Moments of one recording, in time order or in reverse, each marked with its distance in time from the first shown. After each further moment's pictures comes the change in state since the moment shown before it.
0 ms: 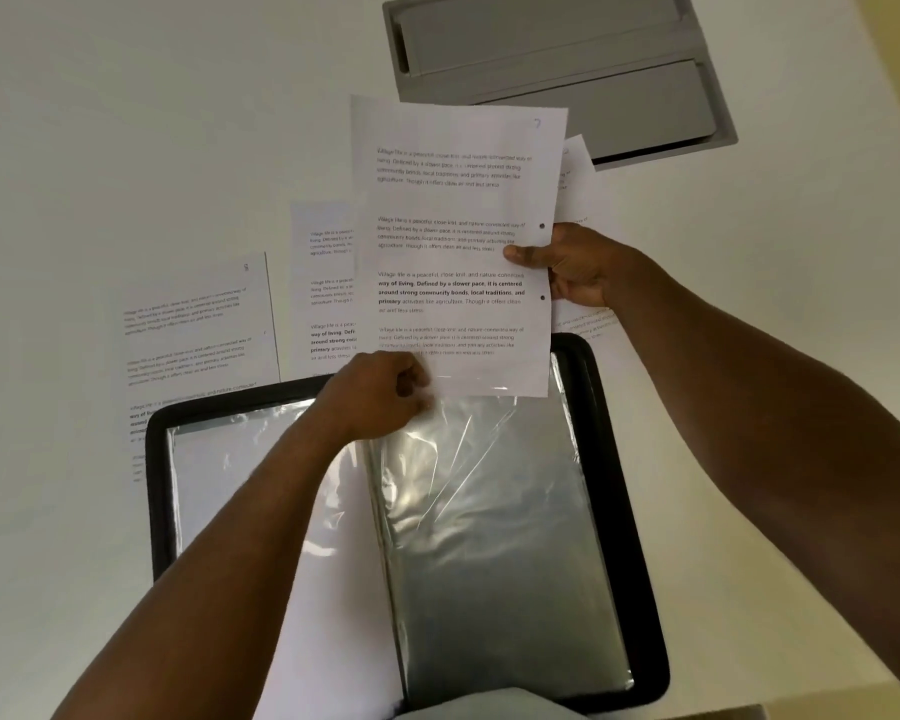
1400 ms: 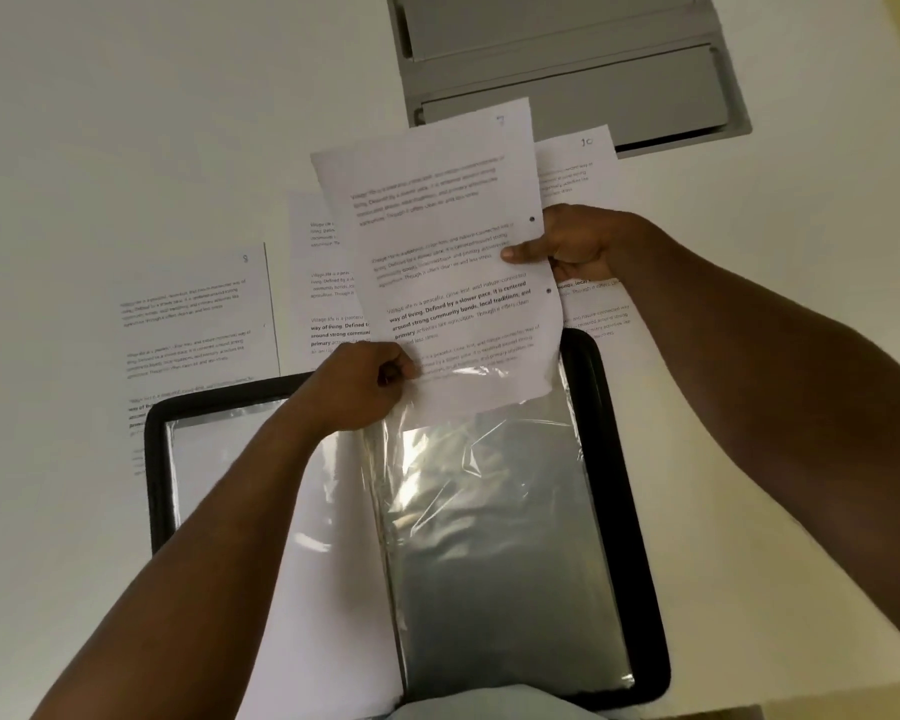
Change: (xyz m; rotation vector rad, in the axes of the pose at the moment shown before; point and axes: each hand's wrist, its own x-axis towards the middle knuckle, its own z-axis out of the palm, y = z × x) left_hand -0.001 -0.018 -0.009 -0.108 -0.002 0.006; right_hand 0.010 -0.023 -0.002 -0.272 -0.130 0.124
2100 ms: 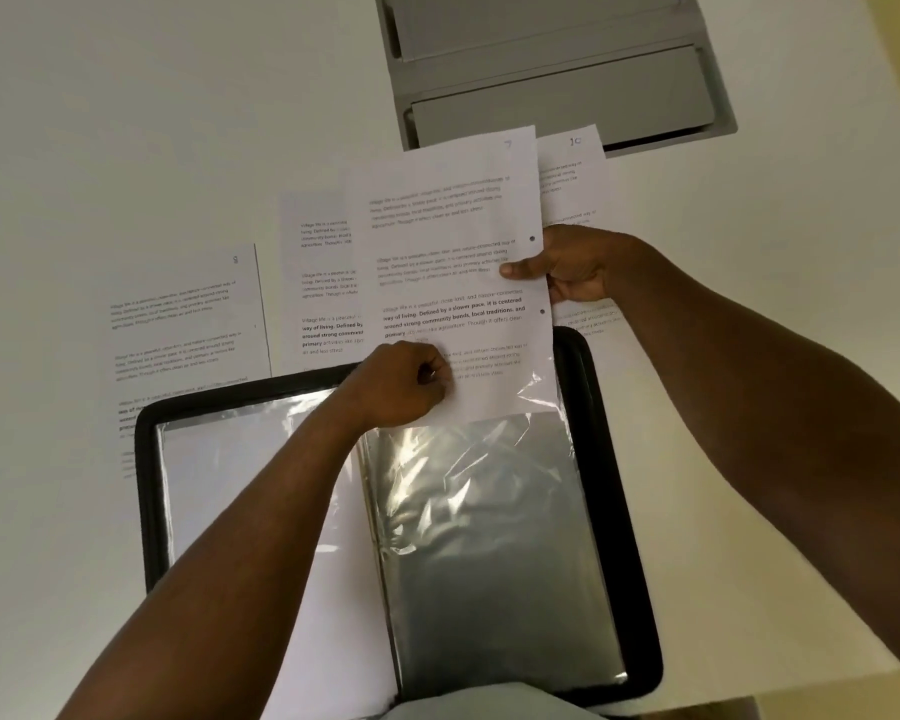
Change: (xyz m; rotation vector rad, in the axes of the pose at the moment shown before) left_hand 0.015 0.035 0.022 0.052 -0.066 0.051; right_hand -0.007 0.022 0.002 0.094 0.012 0.043
